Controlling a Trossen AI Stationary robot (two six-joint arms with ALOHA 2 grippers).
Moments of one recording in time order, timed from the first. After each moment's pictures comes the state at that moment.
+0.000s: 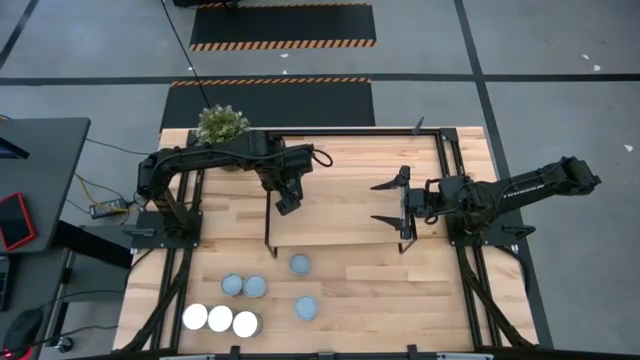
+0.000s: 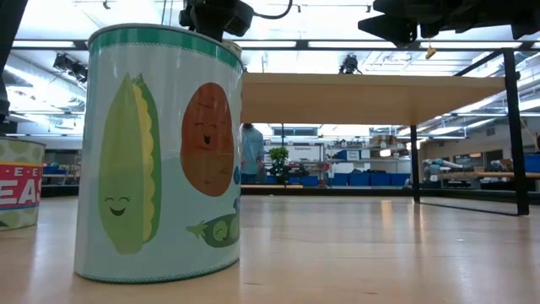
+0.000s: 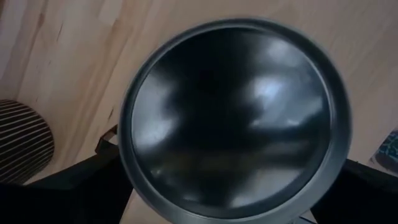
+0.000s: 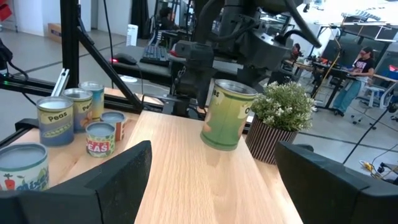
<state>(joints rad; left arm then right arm) 0.15 1.76 1.80 -1.45 -0.04 -0.34 0.14 0.82 0.43 0.36 0.18 -0.23</state>
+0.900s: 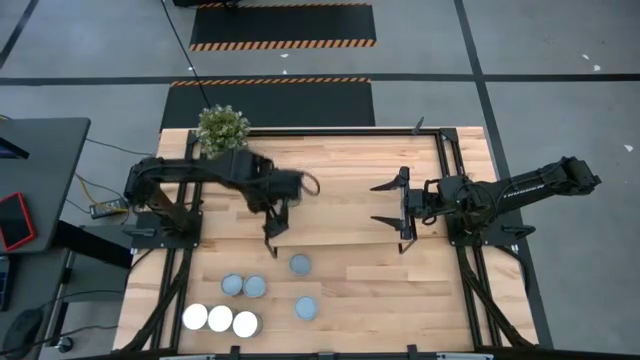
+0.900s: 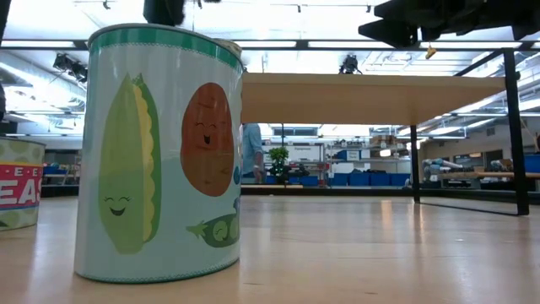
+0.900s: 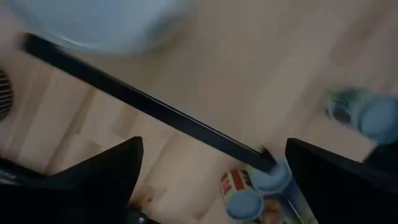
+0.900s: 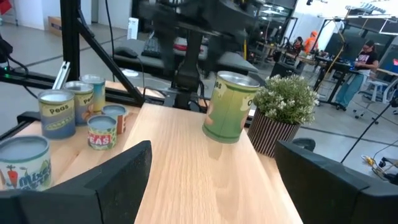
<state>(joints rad) -0.07 1.68 1.80 -1.55 0.00 -0.59 0.14 0.82 0.43 0.33 0.18 -0.22</state>
